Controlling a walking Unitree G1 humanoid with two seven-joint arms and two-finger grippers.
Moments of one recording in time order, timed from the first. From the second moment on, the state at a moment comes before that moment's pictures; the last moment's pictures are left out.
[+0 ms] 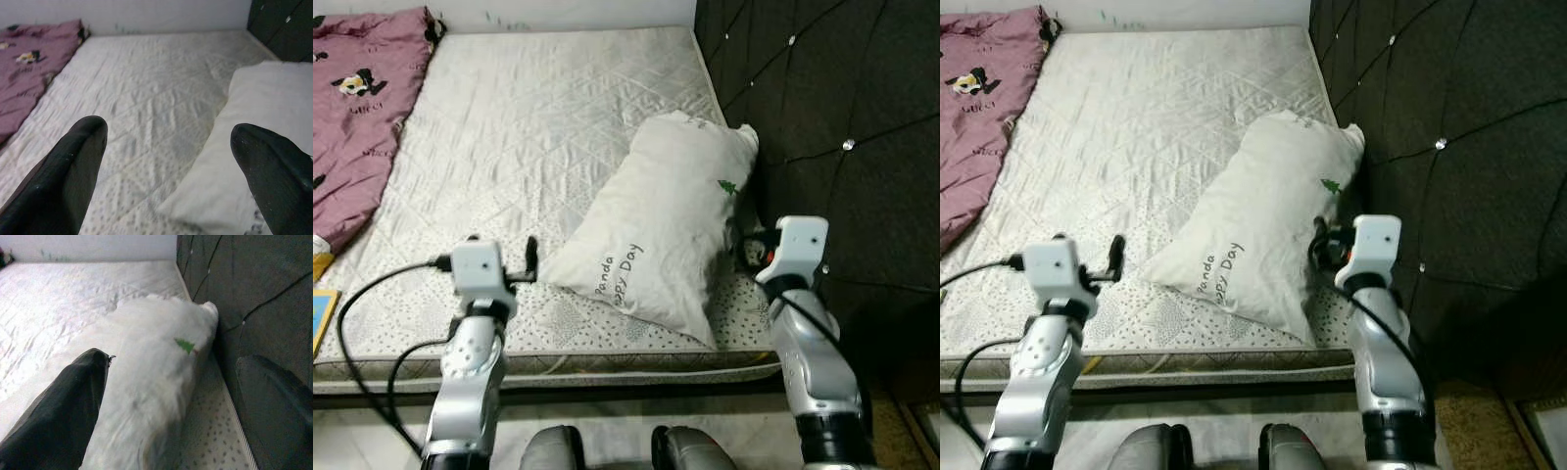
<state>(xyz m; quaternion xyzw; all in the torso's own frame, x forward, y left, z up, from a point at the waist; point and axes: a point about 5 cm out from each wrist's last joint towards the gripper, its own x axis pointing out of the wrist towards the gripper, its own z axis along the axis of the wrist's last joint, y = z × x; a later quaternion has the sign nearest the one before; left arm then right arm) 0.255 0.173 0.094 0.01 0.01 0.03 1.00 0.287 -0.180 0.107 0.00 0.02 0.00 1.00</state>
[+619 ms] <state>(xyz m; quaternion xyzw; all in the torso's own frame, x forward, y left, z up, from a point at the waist) 0.248 0.177 0.091 0.01 0.02 0.04 1.00 0.276 -0.179 0.098 -0.01 0.04 0.02 1.00</state>
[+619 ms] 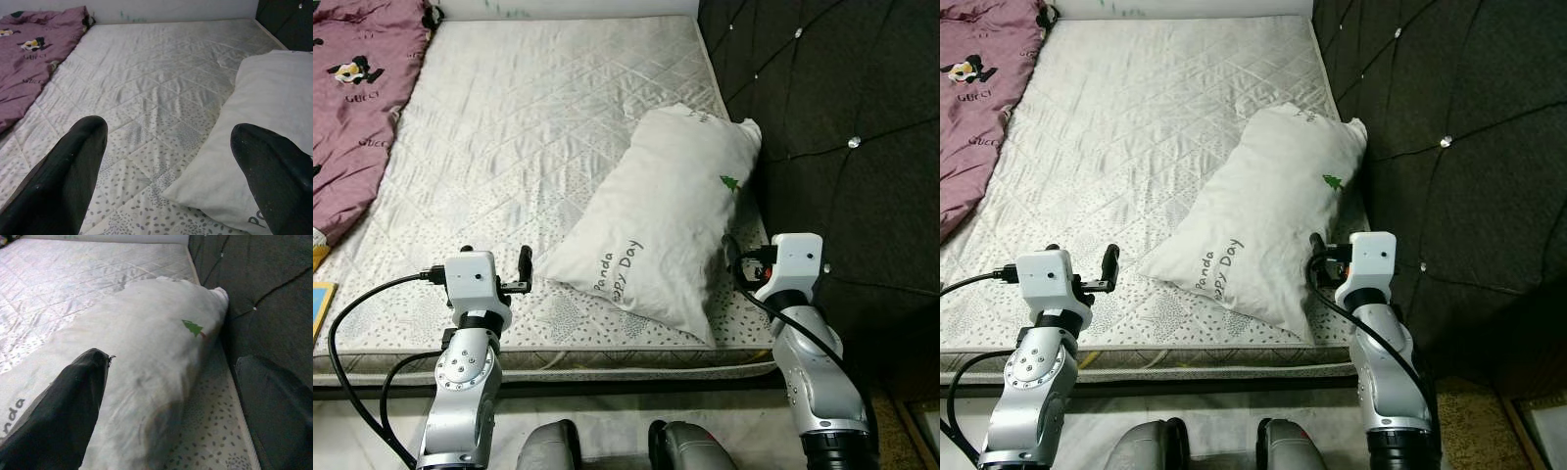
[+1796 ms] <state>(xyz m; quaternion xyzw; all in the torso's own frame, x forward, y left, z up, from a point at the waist) 0.248 0.171 0.091 -0.01 0.01 0.04 1.00 0.291 -0.184 0.100 -0.04 0.04 0.04 1.00</state>
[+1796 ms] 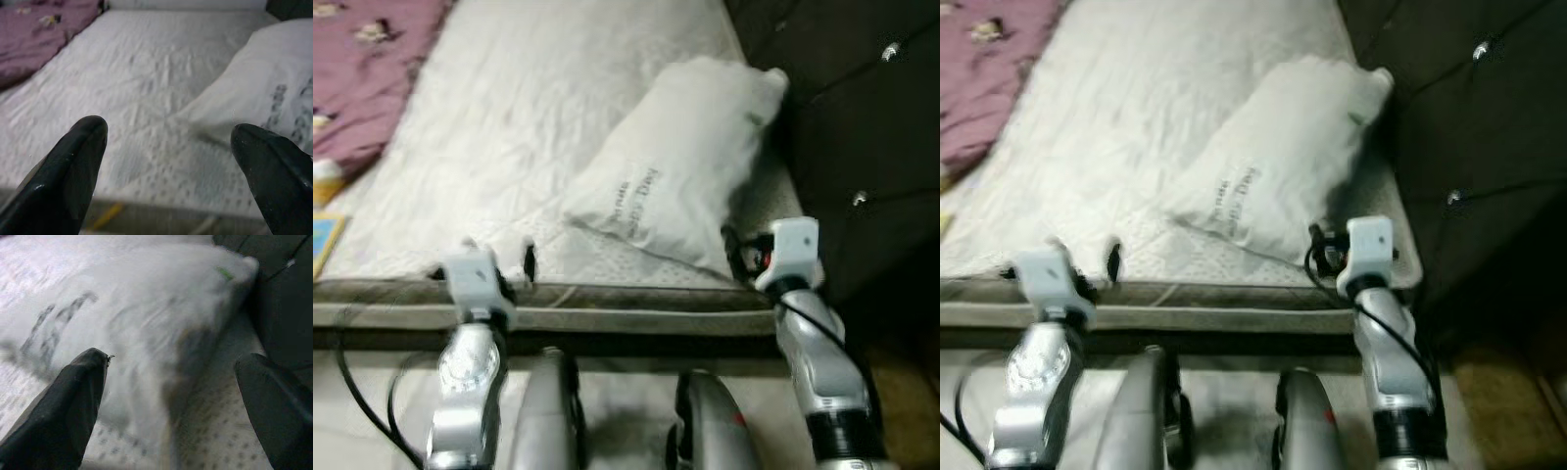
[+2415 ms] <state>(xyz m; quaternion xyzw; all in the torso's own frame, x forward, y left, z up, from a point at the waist) 0.251 0.173 0.096 -0.01 0.00 0.04 1.00 0.290 -0.179 0.098 -0.05 0.03 0.05 1.00</state>
